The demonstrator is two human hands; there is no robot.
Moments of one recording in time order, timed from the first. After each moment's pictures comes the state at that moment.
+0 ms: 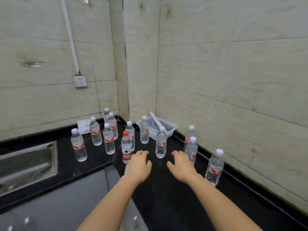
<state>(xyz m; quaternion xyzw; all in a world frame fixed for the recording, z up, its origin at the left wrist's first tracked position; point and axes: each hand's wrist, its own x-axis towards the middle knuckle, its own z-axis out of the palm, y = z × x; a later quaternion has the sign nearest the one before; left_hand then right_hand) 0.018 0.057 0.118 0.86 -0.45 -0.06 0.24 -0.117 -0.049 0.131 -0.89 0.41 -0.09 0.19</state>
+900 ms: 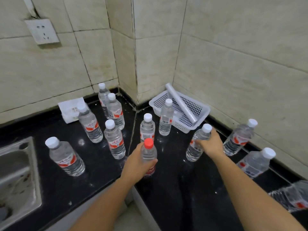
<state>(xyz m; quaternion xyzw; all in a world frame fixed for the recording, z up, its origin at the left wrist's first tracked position) 0.312 -0.054 0.010 0.79 -0.36 -0.28 0.40 0.136 -0.261 0.035 -0.67 0.60 -0.22 0.38</state>
